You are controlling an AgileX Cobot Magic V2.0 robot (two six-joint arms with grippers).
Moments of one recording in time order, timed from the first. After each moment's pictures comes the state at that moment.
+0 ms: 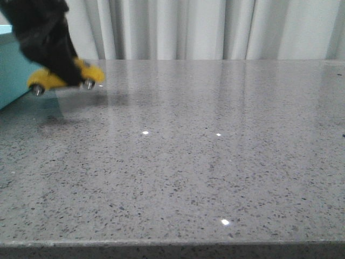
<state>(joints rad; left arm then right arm) -0.28 1.70 -1.45 -0.29 0.83 1.10 0.12 1.17 -1.27 -0.01 1.09 0.33</state>
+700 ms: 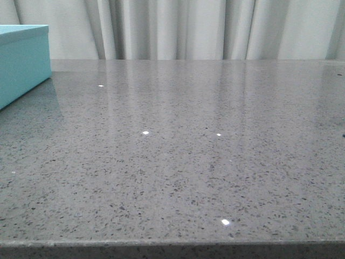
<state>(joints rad) 0.10 1.52 -1.58 -0.29 0.83 0.38 0.12 1.17 -1.27 -0.01 1.09 0.33</state>
